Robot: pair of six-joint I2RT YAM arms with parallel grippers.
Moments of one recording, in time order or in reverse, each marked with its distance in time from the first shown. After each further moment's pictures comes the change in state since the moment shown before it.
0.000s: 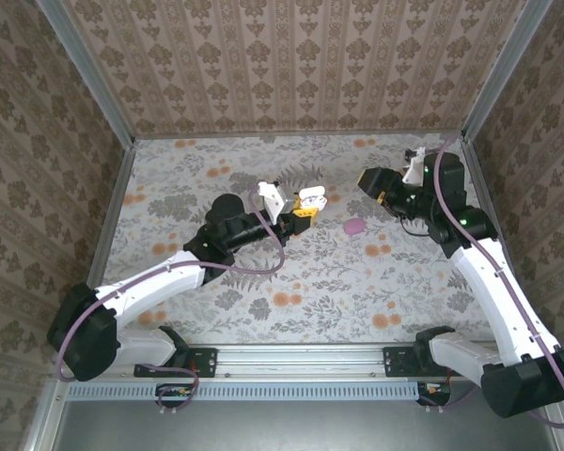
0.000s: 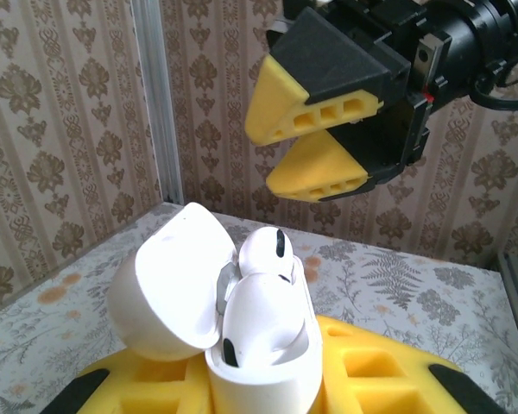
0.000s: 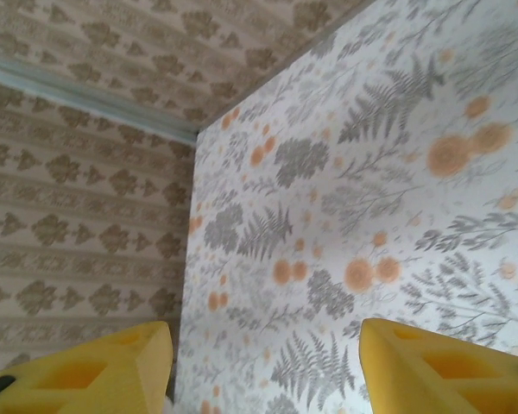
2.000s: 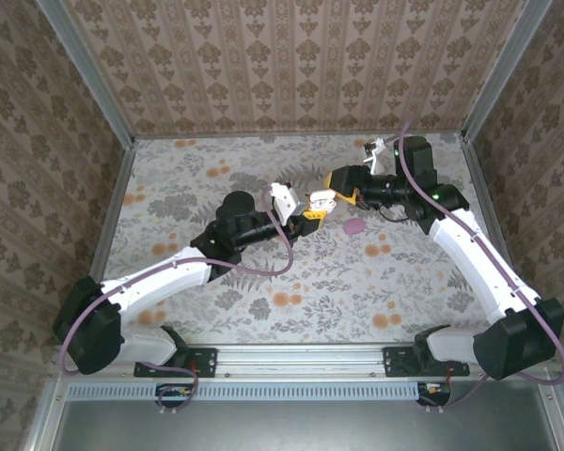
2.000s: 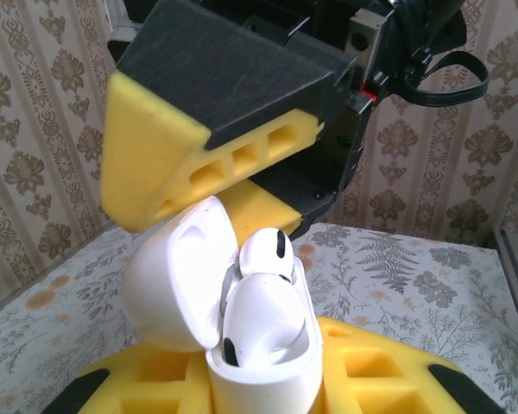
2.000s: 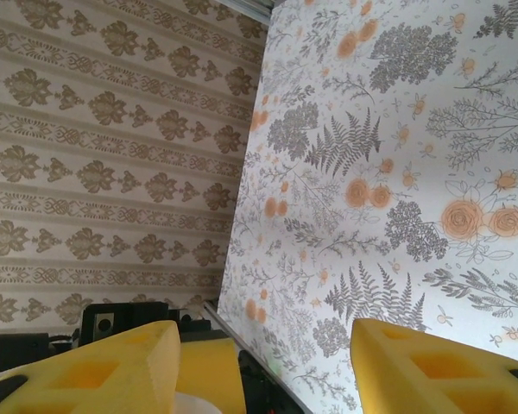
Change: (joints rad) left arm -0.038 0.043 0.059 -0.055 -0.023 0.057; right arm 0.097 0.196 0.103 0.040 -0.246 -0.061
